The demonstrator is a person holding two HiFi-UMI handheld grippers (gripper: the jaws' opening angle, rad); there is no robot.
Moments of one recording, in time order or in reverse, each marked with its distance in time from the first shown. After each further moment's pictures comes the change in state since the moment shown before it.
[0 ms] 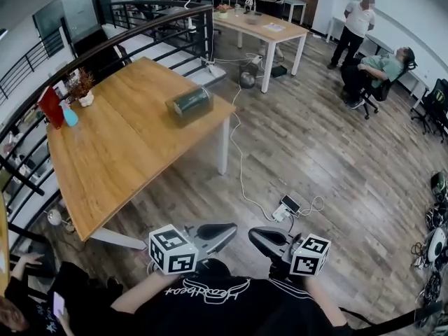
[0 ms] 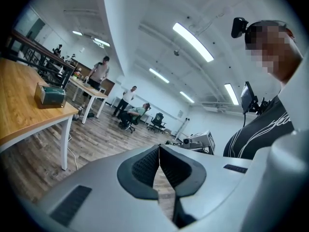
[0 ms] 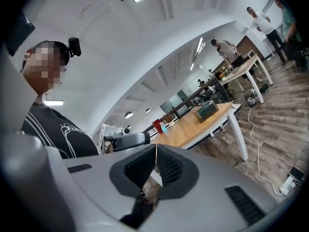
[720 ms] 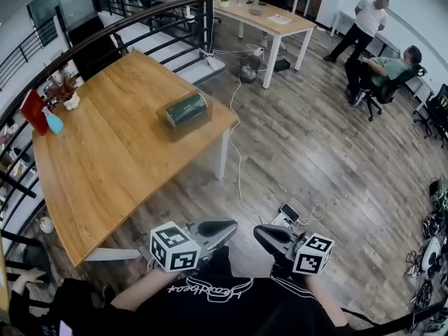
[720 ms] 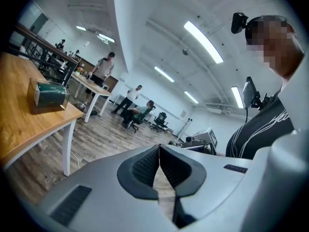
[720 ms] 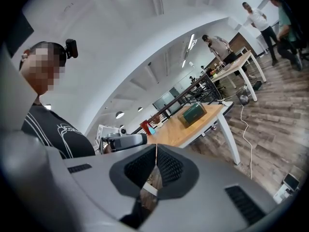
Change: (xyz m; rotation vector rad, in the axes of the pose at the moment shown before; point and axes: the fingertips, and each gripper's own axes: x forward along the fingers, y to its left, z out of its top) left arm 0.054 0.164 0.072 -0.051 0.020 0.005; right arm 0.082 -0.145 0.084 0.060 0.041 -0.081
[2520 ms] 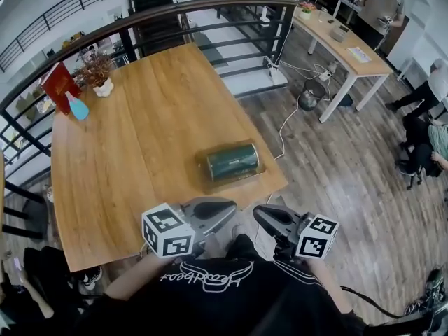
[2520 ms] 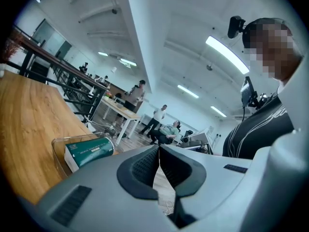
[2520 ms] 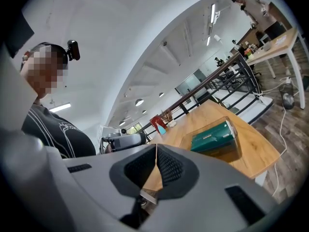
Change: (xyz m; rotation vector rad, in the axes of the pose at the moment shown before) left arm -0.039 0.325 0.228 -0.007 -0.222 0.294; right arm 0.320 -0.149 0.223 -0.106 0.224 0.313
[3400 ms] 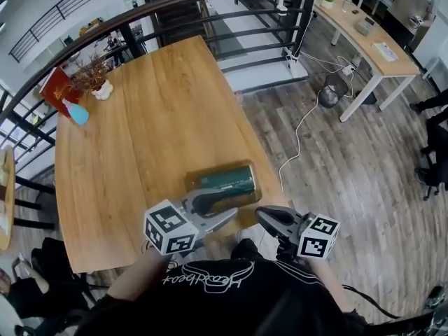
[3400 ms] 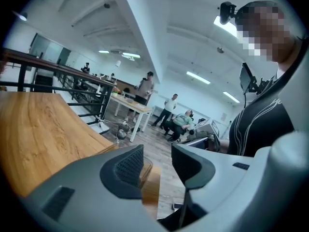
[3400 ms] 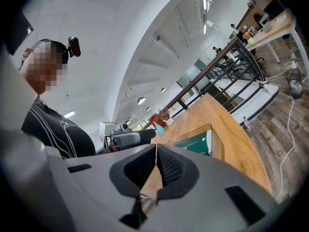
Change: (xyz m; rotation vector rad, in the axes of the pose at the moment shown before) left arm 0.099 0.112 0.027 0.061 0.123 0.150; right arm 0.013 -0.136 0.050 0.082 0.065 0.094
